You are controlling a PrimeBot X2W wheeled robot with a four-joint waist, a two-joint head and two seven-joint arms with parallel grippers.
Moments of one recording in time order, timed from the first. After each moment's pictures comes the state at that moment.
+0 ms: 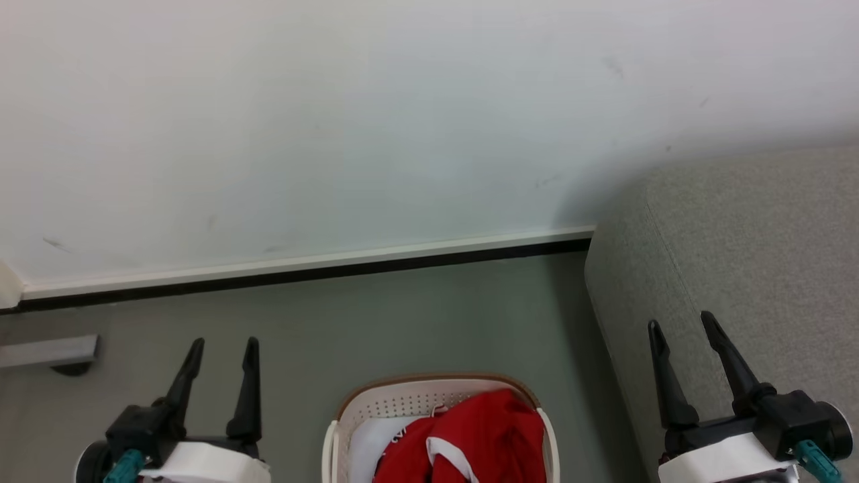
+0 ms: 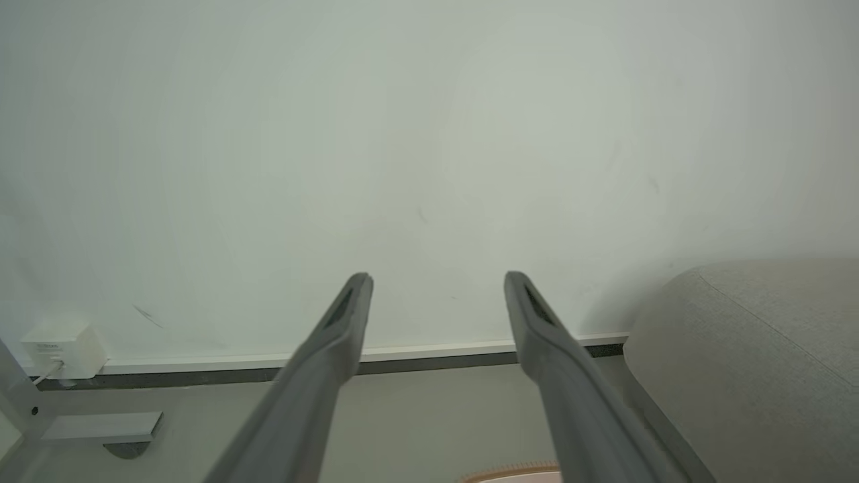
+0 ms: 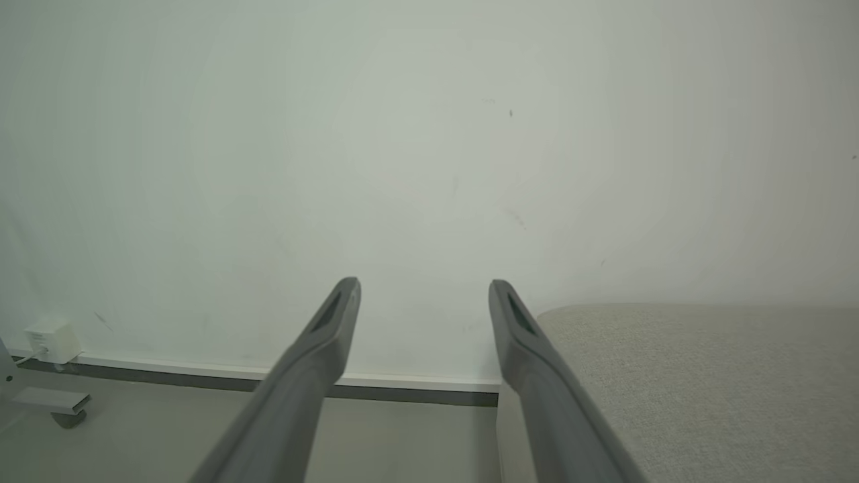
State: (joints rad) left arm -0.10 0.06 0.06 0.22 -0.09 -0.11 -0.26; right arm -0.14 -0.05 0.10 0.22 0.17 0.13 -0.26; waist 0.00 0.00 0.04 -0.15
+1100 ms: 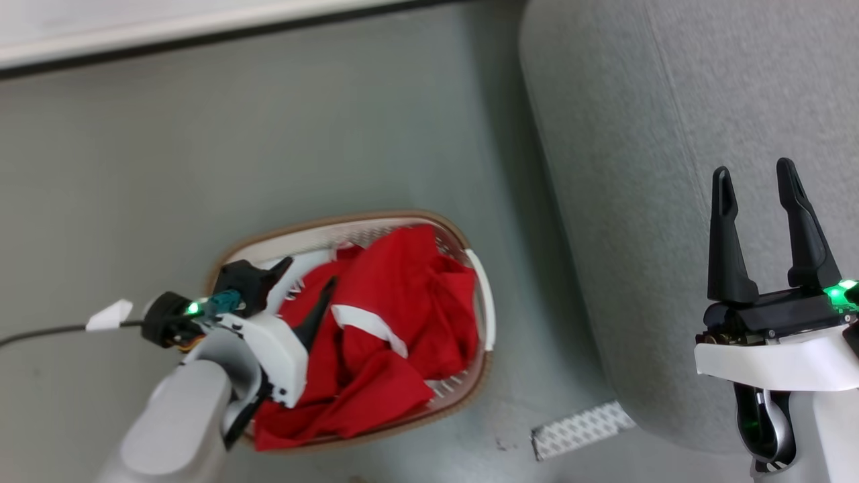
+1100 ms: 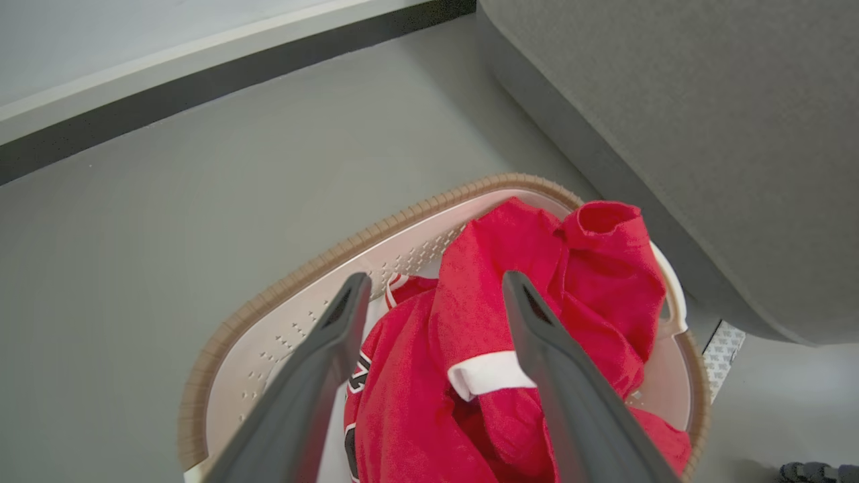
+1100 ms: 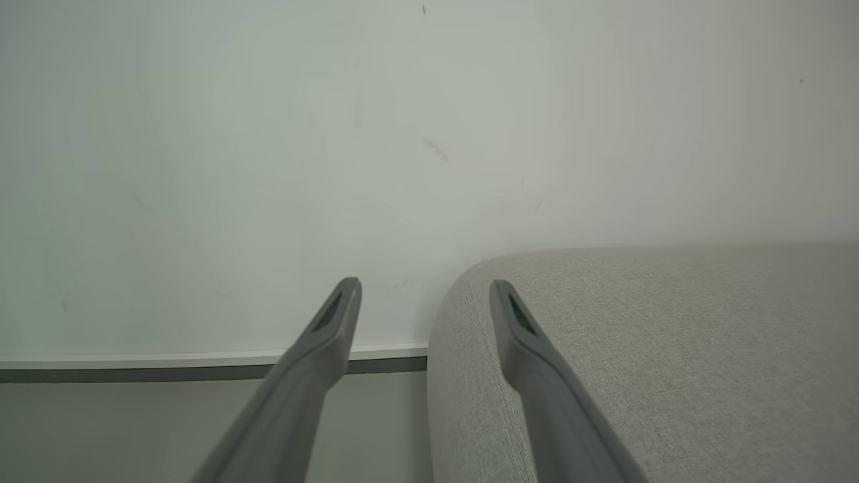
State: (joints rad) left arm -0.60 0.29 -0.47 0.63 -0.26 -0.13 -0.10; right arm -0.35 -0.05 0.05 0.00 0.27 0.13 -0.26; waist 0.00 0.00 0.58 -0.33
